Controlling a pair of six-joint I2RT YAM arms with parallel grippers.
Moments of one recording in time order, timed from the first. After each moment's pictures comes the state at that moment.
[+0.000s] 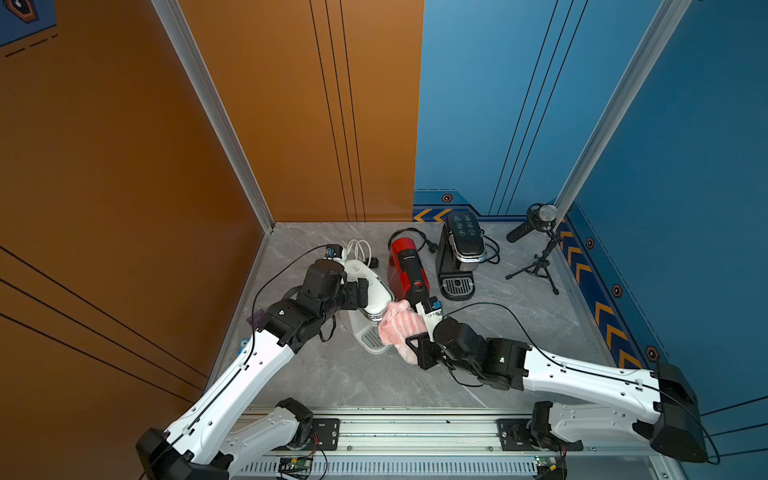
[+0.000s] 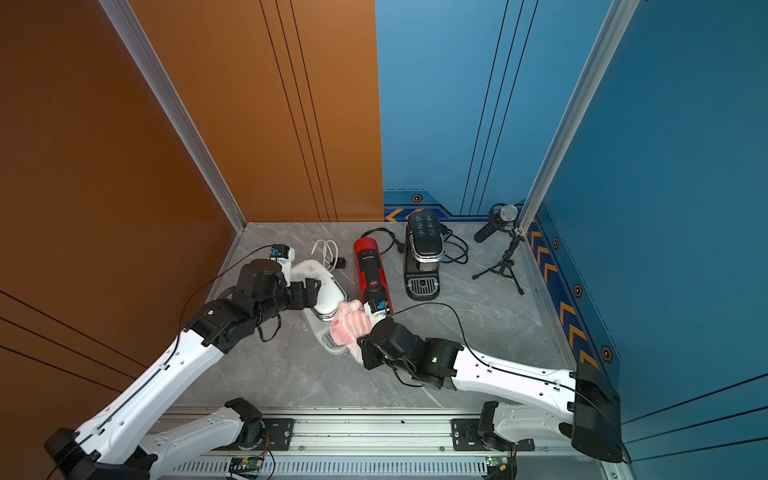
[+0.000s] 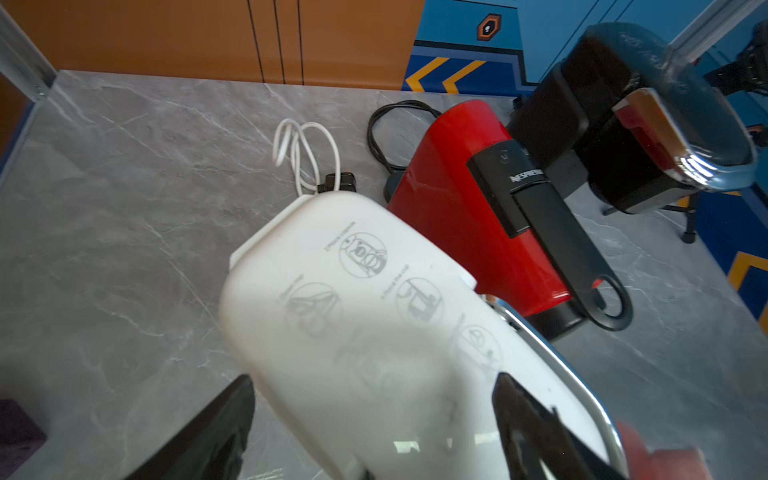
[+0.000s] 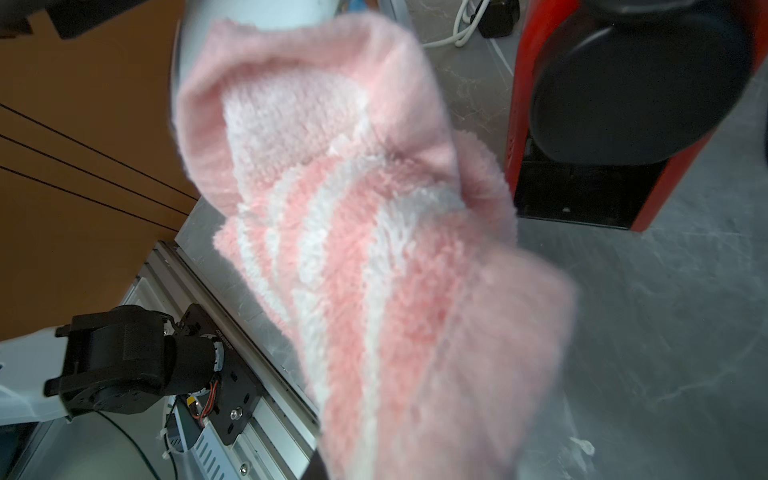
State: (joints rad) left arm -0.51 1.02 1.06 -0.68 -0.21 -0.38; right arm 1.16 1.21 0.85 -0.28 0.17 0.70
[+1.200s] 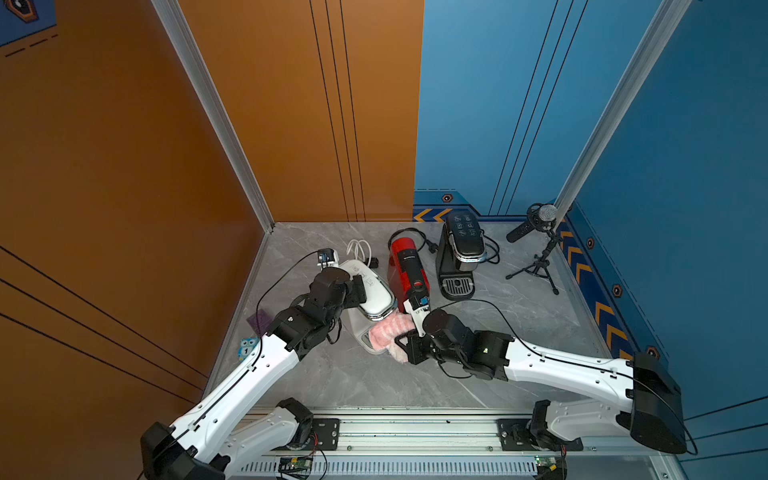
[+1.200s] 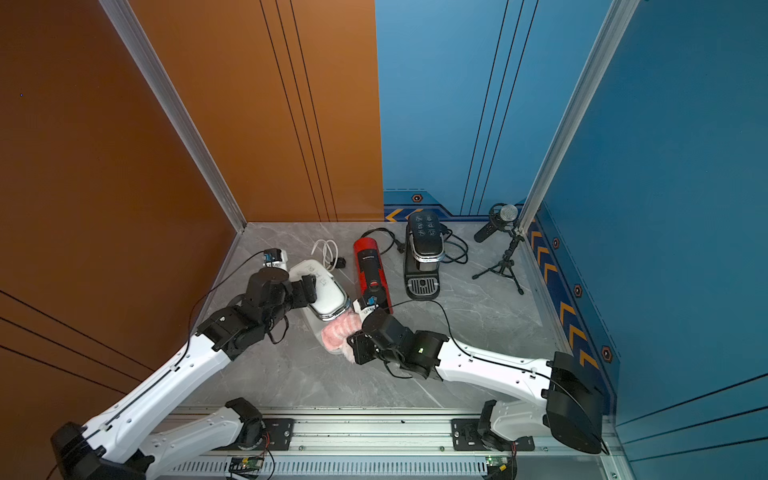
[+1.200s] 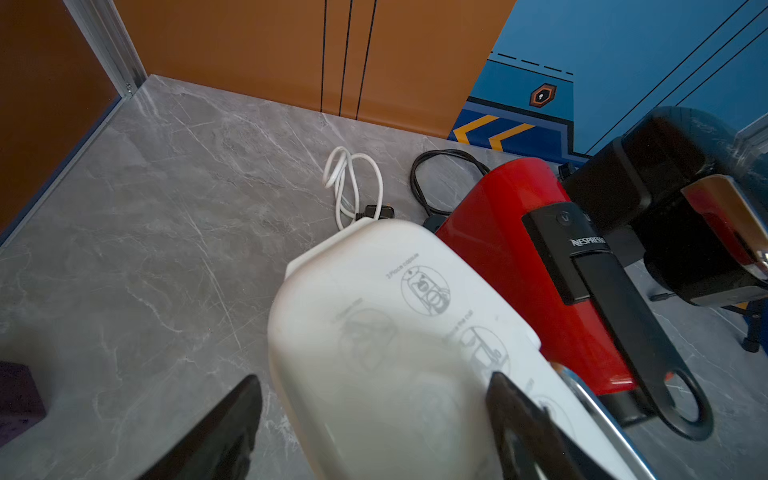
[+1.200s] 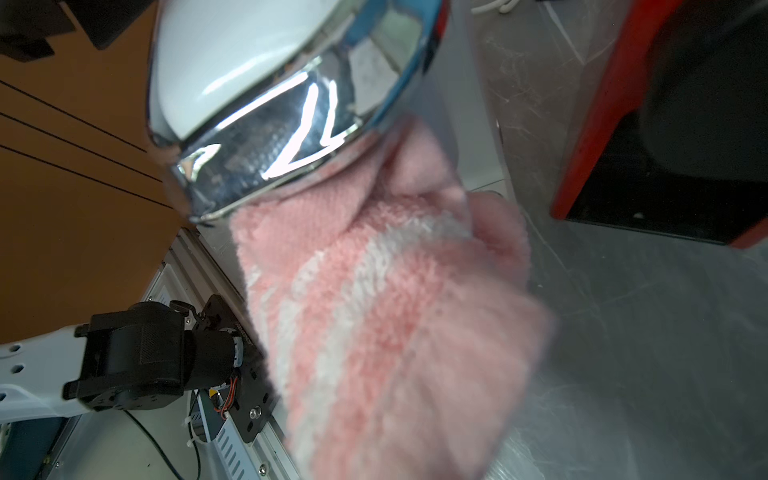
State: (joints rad) left arm -0.55 1.02 0.94 -0.53 -0.39 -0.53; right arm 1.10 1.31 0.89 -0.21 0.04 0.69
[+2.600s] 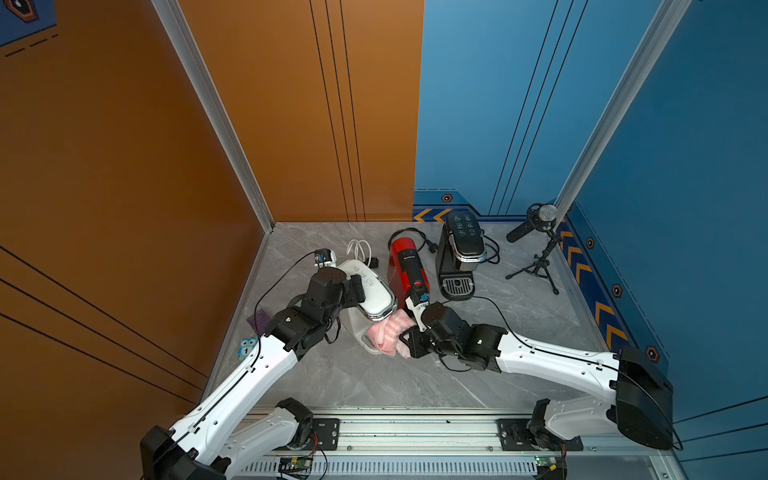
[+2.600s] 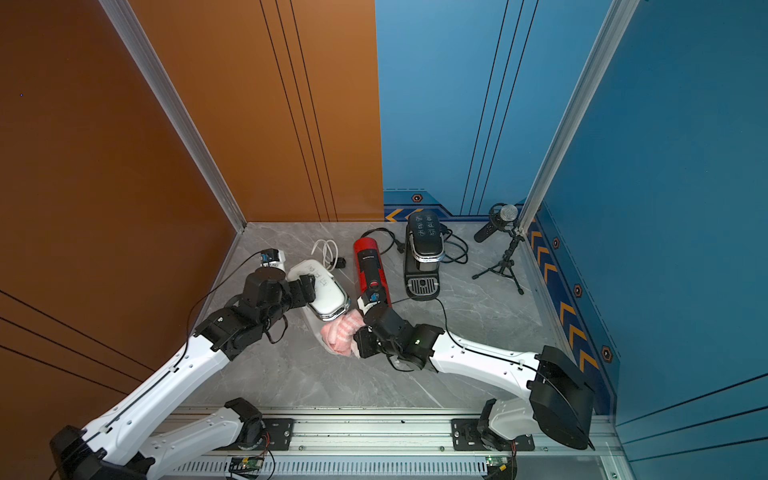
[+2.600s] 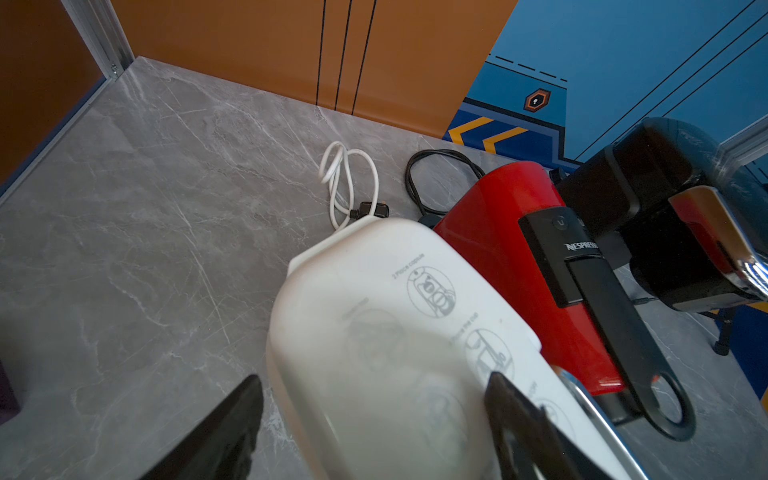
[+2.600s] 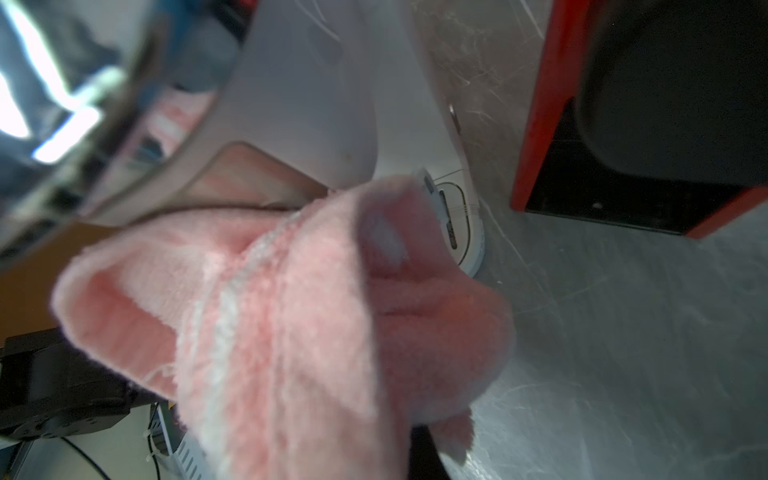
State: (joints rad) left arm -0.52 1.02 0.93 -0.52 -0.34 -0.55; right arm 1.02 1.37 0.86 -0.21 0.00 0.66
